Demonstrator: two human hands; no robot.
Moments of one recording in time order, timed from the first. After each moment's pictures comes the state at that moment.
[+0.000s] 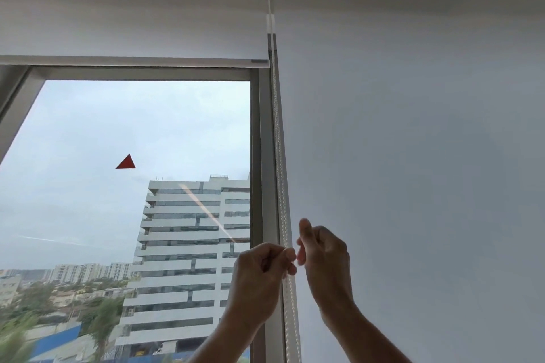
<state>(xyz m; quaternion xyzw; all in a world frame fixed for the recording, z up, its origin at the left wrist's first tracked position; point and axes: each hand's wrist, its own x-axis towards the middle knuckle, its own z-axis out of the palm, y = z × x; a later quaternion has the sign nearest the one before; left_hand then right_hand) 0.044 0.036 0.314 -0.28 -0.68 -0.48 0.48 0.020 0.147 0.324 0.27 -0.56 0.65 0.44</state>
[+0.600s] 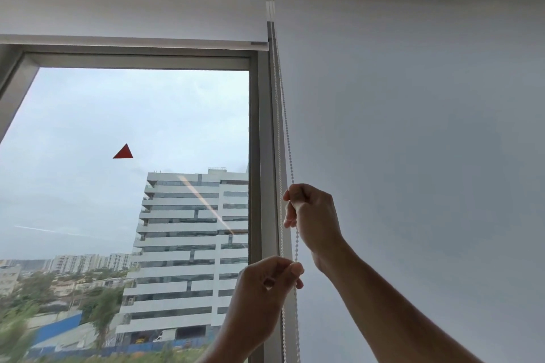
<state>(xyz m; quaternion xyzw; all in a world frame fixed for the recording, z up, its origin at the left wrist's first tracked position) 0.039 0.033 0.282 -0.32 -0.71 -0.43 0.47 0.033 0.148 0.370 0.36 -0.58 0.61 0.40</state>
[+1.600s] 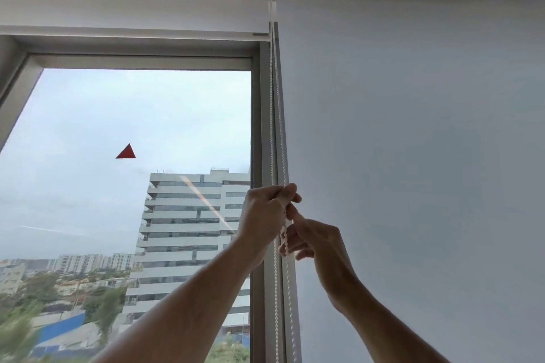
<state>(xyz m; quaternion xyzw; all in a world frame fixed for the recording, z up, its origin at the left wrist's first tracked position) 0.048 0.049 0.383 -0.27 -0.66 -0.54 0.44 0.018 0.158 0.325 0.41 -0.60 0.60 0.34</state>
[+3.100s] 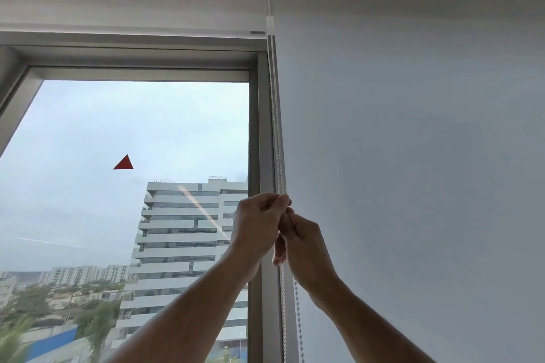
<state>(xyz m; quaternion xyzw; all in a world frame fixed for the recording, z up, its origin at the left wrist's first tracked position) 0.049 0.045 0.386 -0.25 -0.65 -0.54 0.48 0.027 0.138 0.348 0.42 -0.60 0.54 0.40</state>
